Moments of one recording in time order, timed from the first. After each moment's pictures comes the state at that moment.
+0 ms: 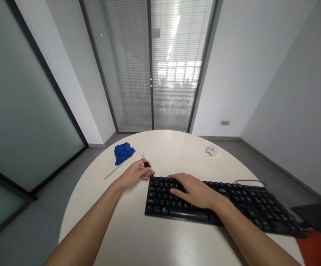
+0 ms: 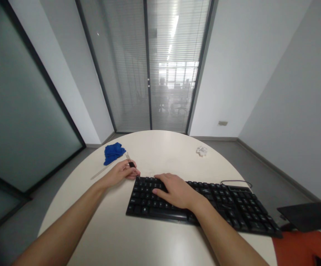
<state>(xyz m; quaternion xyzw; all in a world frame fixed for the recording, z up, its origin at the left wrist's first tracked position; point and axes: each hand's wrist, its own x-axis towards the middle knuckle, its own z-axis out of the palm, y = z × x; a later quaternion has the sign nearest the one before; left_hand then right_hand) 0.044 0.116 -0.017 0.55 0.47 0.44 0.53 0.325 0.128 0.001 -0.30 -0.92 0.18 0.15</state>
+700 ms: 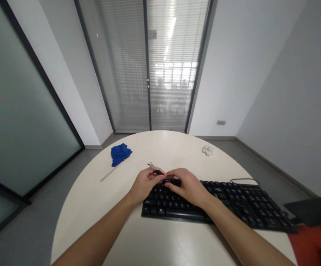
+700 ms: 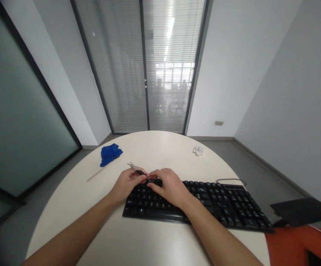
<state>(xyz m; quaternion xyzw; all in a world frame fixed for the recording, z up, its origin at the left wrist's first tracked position) 0.108 0.090 -0.010 0.57 0.43 0.52 0.46 0.306 0.124 0.001 -0.32 -0.88 0.18 0.29</state>
